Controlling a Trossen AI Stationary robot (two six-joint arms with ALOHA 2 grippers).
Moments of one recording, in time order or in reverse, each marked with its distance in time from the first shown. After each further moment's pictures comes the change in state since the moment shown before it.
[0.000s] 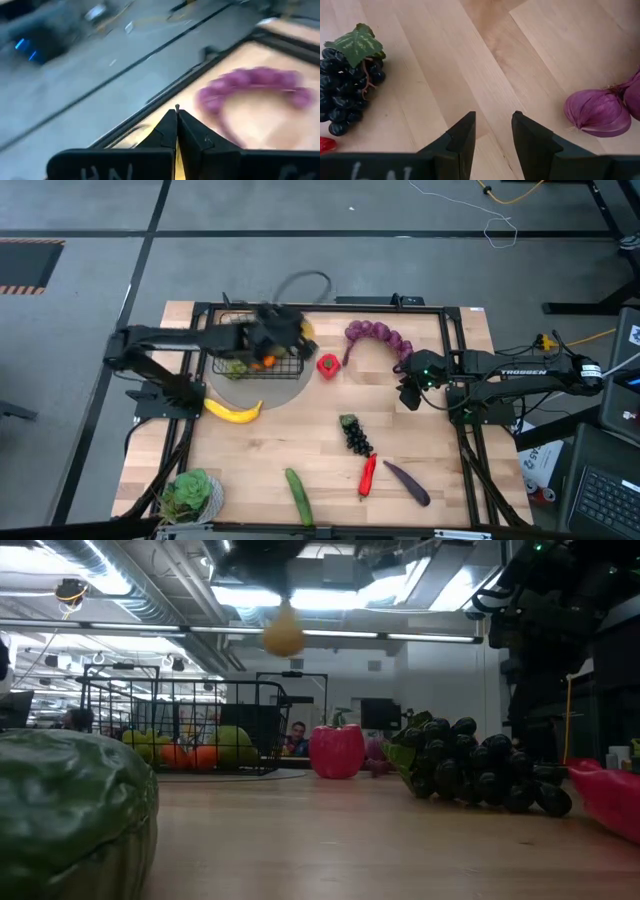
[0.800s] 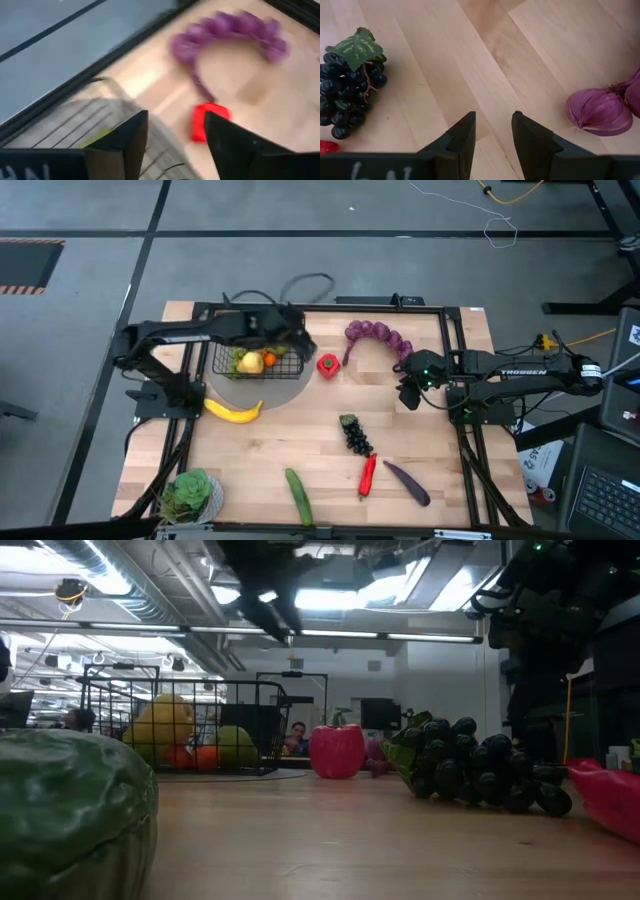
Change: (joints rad) left arm 0.118 0.084 0.001 -0.107 0.399 -0.141; right arm 0.000 0.000 0.000 0.005 0.001 0.022
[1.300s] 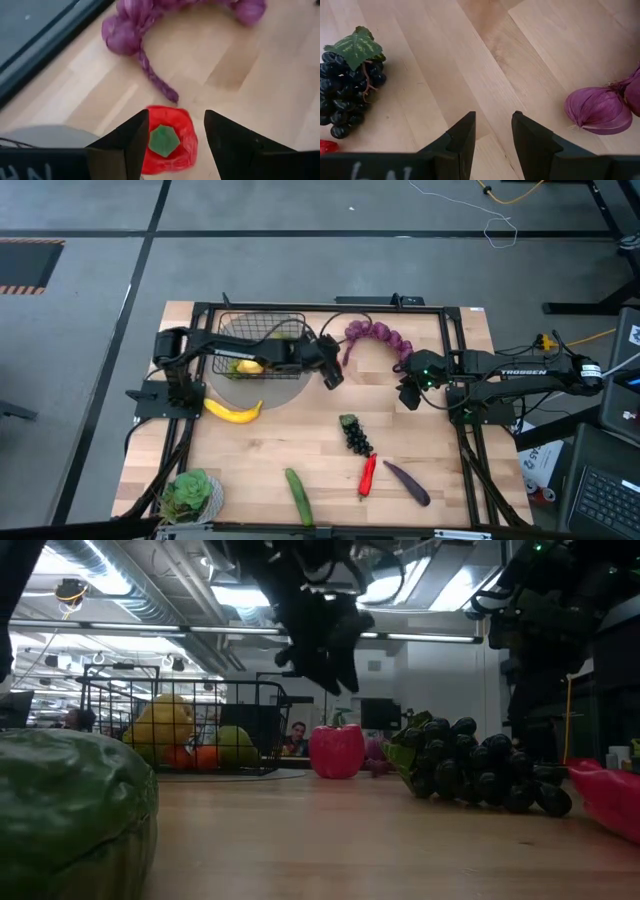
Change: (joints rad) left arm -0.095 0.321 -0.001 0.317 0.006 0.110; right arm 0.000 0.000 0.000 -0.005 0.000 0.001
